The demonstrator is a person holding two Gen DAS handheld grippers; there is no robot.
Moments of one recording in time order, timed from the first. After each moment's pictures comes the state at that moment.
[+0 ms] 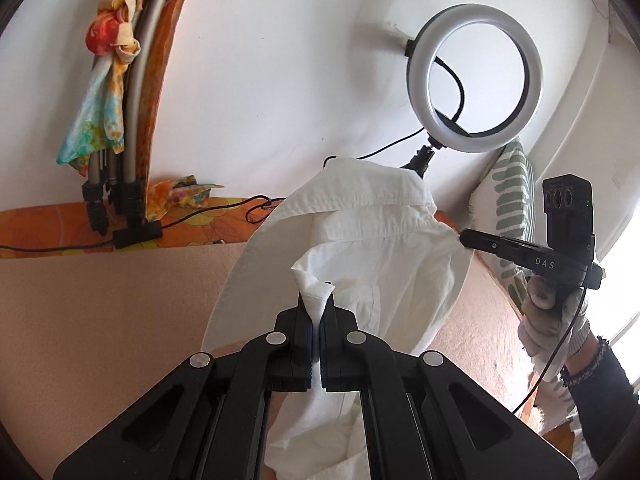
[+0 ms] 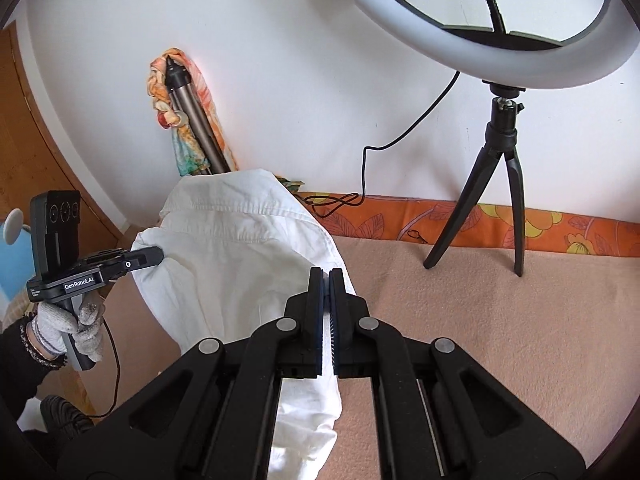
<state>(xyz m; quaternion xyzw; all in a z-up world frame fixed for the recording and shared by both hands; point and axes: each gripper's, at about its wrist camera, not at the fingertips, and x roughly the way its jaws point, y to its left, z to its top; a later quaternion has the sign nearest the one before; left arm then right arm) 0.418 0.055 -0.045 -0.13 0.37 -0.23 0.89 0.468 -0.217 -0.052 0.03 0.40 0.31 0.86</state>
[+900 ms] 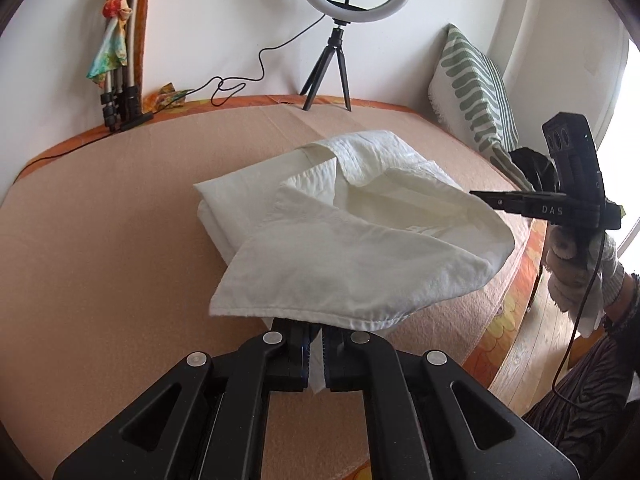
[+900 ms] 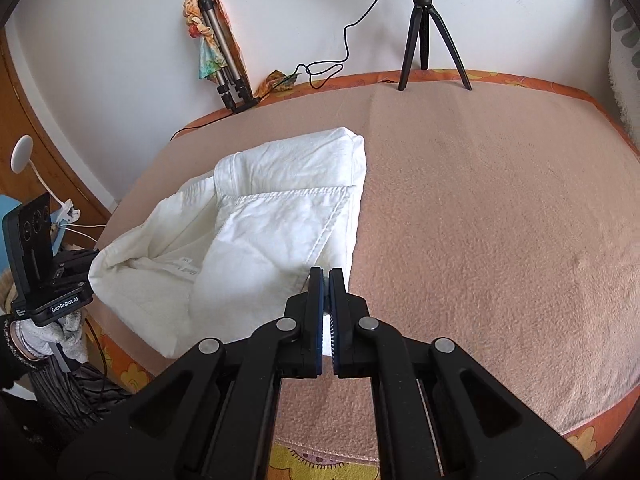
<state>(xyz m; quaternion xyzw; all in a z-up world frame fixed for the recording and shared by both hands) 0.192 0.015 -0.116 0.01 0.40 -0.25 0.88 0.224 -0.260 -0.137 0.05 0.44 0.24 0.86</state>
